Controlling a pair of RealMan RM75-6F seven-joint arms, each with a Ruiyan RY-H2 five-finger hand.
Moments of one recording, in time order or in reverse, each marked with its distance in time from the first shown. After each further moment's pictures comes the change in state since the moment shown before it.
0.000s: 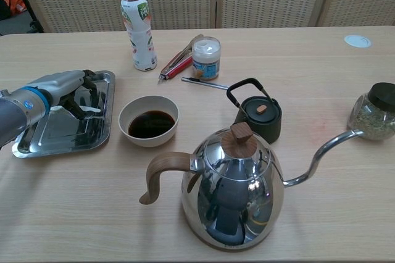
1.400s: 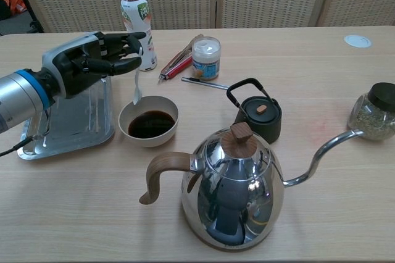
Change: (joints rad) left arm 0.086 0.152 0.048 -0.287 0.649 0.119 -1.481; right arm 0.006 -0.015 -0.015 -0.002 -0.010 -0.016 -0.014
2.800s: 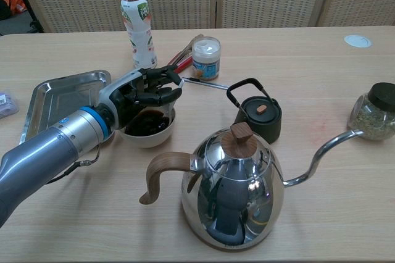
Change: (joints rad) left arm -0.087 -0.325 0.021 0.356 -0.057 -0.005 -0.105; right arm 0.009 0.009 0.009 0.017 0.021 -0.026 0.050
